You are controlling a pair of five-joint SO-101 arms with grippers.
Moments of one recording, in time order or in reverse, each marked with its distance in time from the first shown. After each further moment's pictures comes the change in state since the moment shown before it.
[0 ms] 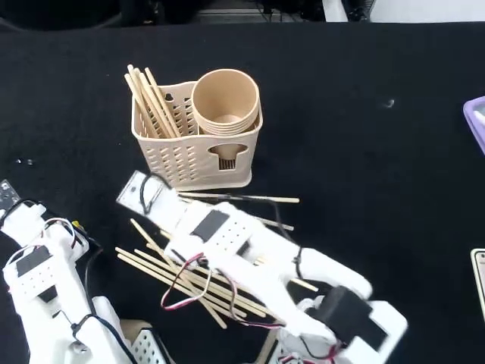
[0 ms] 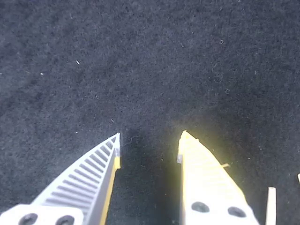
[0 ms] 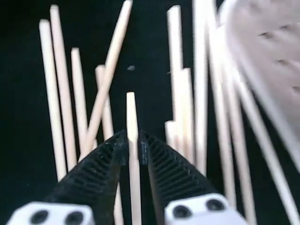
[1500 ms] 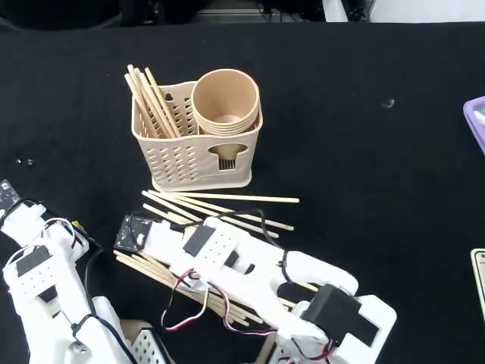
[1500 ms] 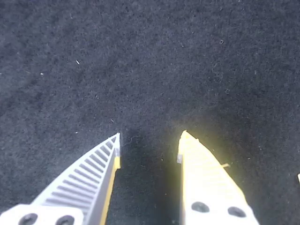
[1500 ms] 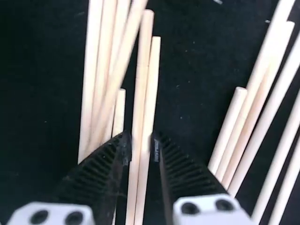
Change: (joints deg) left arm 0.0 0.0 0.0 0.0 0.0; right arm -4.8 2.4 2.4 7.9 7.6
